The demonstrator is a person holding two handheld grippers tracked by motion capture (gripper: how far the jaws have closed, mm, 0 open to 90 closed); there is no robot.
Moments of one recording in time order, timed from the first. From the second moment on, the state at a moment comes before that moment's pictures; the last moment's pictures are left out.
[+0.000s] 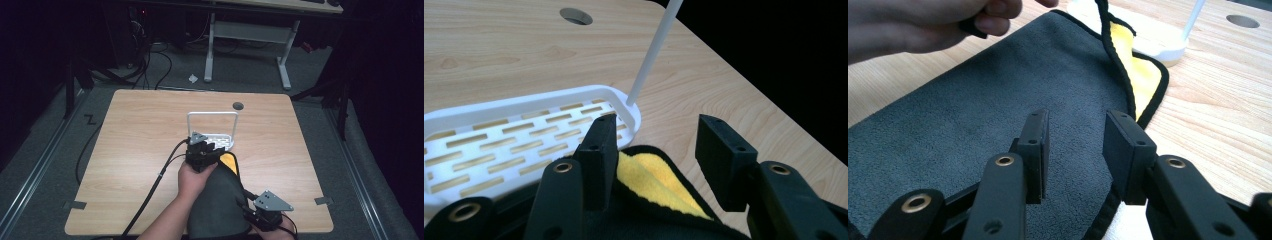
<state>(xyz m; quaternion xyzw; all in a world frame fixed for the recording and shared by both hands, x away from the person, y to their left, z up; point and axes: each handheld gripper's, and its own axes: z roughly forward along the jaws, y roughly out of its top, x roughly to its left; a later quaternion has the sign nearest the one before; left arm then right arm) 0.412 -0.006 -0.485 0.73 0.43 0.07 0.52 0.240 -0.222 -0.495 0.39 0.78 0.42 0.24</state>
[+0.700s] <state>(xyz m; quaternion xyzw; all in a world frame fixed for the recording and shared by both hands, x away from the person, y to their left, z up) 0.356 0.059 -0.524 0.79 0.41 0.09 0.44 0.347 -0.196 -0.521 0.40 0.82 0.33 0.25</state>
